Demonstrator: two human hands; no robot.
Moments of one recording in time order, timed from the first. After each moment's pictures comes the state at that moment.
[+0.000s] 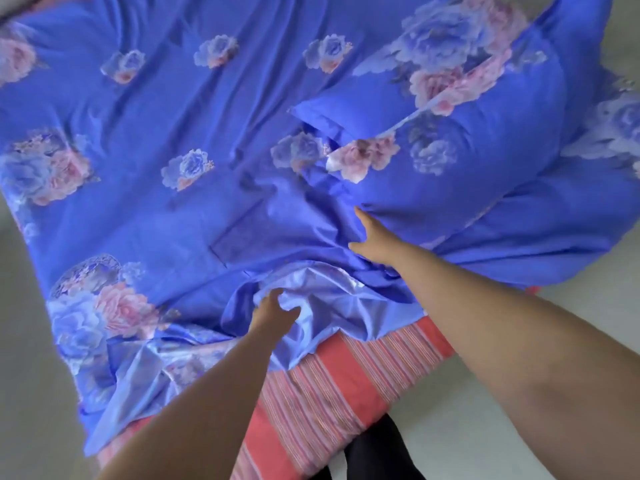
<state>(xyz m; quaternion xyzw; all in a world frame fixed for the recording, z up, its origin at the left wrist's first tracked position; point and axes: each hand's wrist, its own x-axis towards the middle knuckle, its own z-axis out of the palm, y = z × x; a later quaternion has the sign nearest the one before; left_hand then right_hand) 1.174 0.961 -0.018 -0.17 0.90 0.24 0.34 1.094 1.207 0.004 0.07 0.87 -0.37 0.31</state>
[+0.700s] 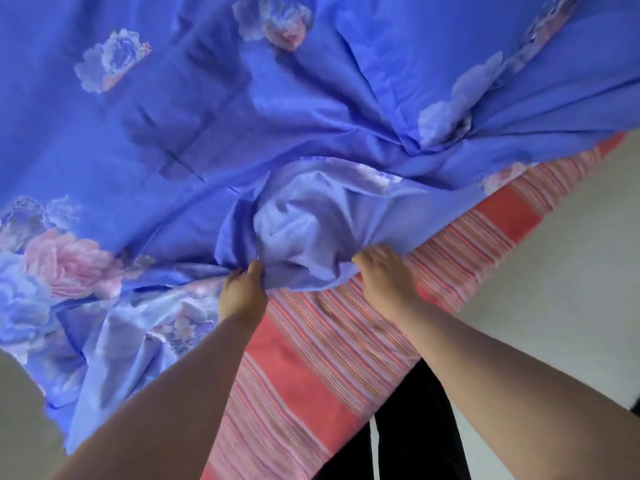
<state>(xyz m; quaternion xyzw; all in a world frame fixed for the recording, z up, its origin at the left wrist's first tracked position) 1.255 0.809 -0.183 0.04 0.97 0.07 0.24 1.318 1.057 -0.195 0.01 0.98 -0.14 0.11</state>
